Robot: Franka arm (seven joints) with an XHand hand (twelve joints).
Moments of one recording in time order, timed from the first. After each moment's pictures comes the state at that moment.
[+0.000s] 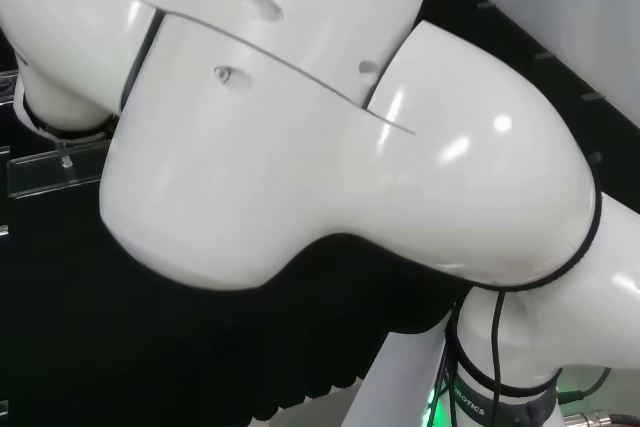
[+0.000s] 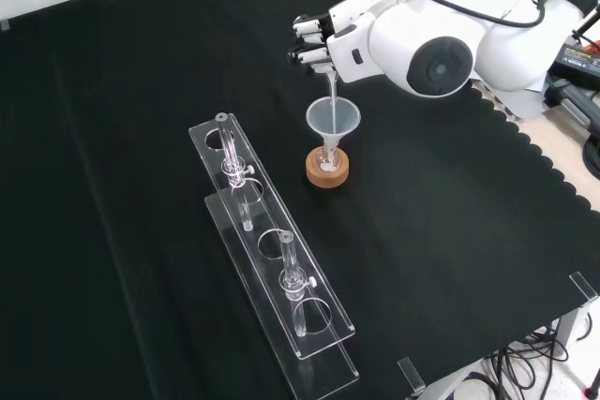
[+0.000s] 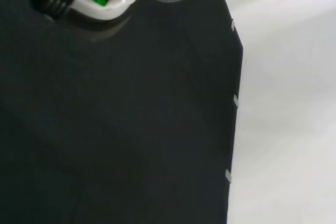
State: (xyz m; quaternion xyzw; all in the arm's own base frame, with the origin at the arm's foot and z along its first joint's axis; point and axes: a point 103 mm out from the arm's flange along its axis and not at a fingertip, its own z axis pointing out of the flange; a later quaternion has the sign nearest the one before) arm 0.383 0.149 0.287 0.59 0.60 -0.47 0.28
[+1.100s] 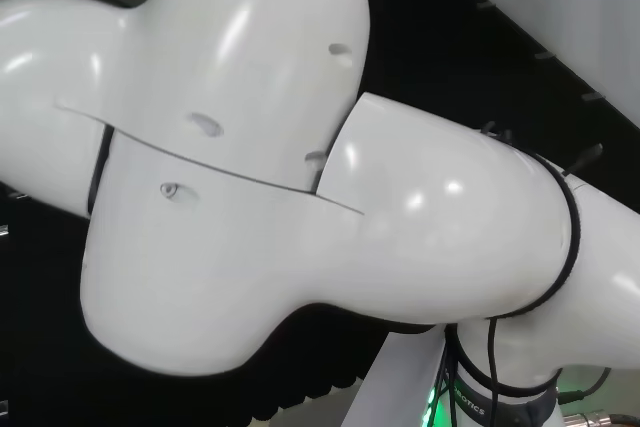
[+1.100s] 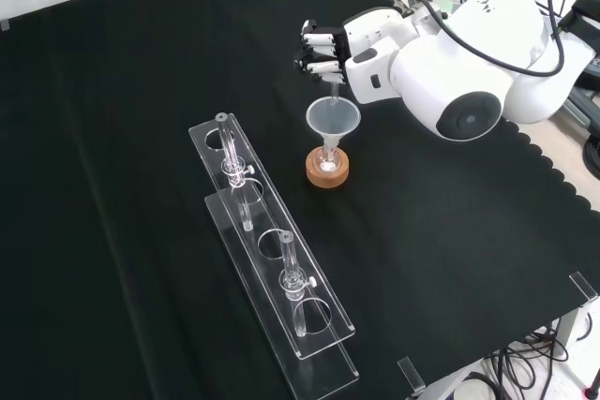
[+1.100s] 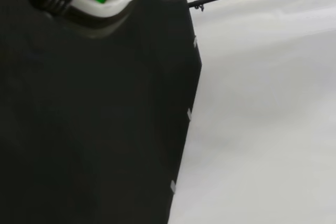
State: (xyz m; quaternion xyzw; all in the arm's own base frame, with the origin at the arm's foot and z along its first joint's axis) arm 0.381 0.171 0.288 0.54 0.57 -0.51 0.35
